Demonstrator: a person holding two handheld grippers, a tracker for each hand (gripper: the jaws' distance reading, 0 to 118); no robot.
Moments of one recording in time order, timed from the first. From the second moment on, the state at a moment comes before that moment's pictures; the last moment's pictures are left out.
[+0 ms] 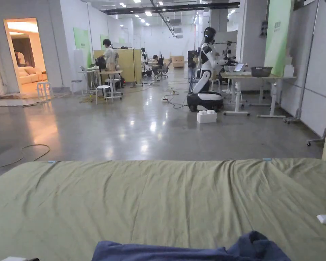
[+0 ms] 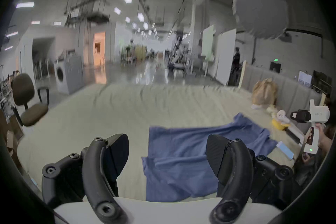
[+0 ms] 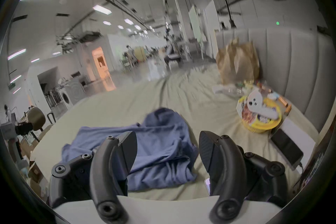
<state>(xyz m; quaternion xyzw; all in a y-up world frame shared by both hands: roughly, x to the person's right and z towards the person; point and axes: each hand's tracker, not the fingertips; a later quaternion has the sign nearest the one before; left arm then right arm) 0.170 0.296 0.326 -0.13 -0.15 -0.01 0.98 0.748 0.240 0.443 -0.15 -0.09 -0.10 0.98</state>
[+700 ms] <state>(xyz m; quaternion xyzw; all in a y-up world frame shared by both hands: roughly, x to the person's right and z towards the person) 0.183 0.260 0.399 -0.20 -0.17 0.07 0.96 0.660 0.244 0.544 -0.14 -0.05 -0.06 0.99</state>
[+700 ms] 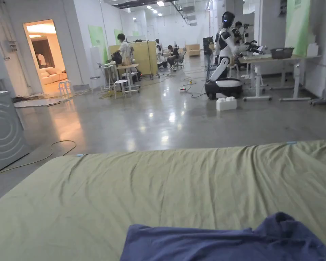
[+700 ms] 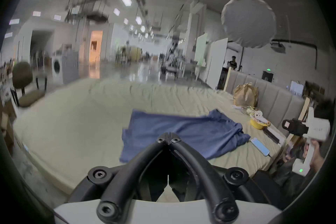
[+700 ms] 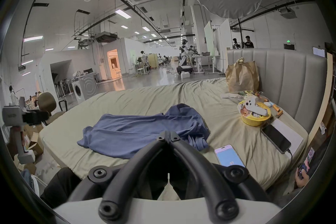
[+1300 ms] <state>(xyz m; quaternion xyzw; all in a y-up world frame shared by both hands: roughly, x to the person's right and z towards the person) 0.184 0.102 0.221 -0.40 -0.06 0.06 0.91 0.679 0.201 0.567 -0.23 -0.07 -0.09 0.97</state>
